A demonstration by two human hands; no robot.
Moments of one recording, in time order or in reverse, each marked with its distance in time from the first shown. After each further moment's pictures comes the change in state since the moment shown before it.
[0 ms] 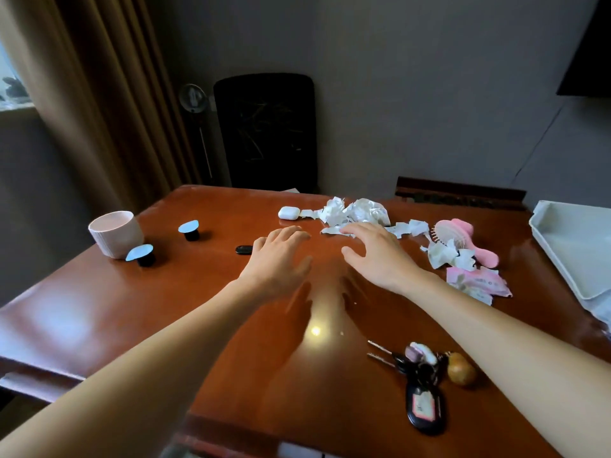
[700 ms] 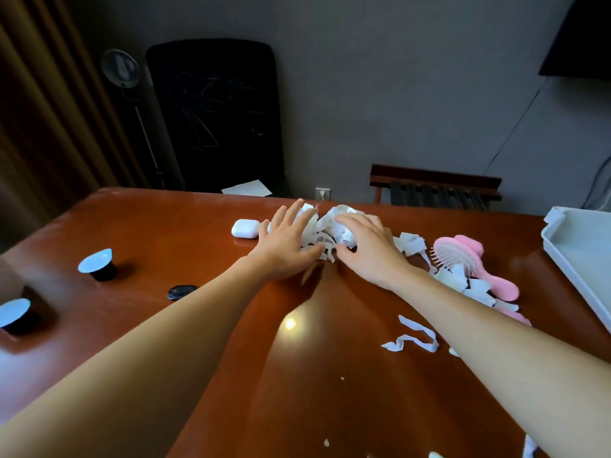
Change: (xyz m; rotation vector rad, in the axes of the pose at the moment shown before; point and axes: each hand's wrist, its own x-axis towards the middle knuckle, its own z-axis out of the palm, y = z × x) left_hand 0.182 -0.015 0.085 -0.063 -0.129 0.074; right_hand 0.117 0.090 0.028 -0.061 0.048 0.106
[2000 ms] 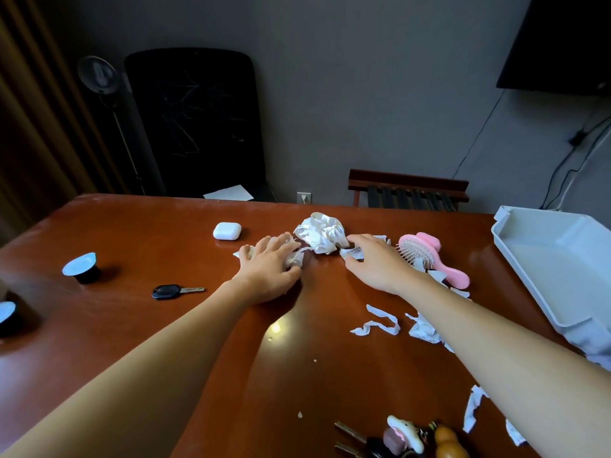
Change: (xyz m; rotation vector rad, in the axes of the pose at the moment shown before) left_hand -0.032 0.011 0.015 0.007 -0.134 -0.027; right_hand -0.038 0.034 -0.032 -0.060 -0.153 0.178
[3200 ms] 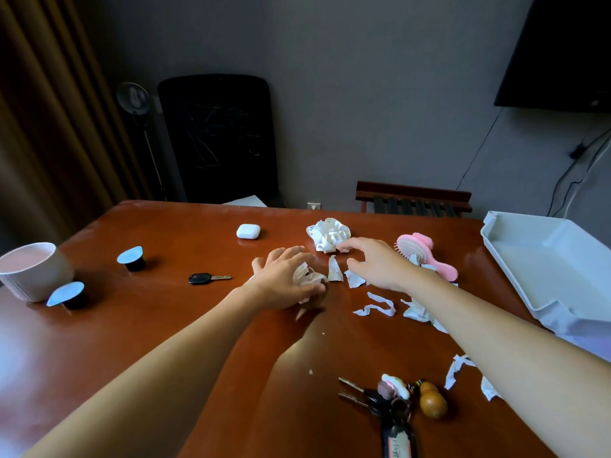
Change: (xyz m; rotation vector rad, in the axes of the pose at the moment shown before) left_hand -0.075 0.029 -0.026 -0.056 -0.030 0.024; right_hand -0.050 -0.025 -0.019 0.140 -0.023 -0.161
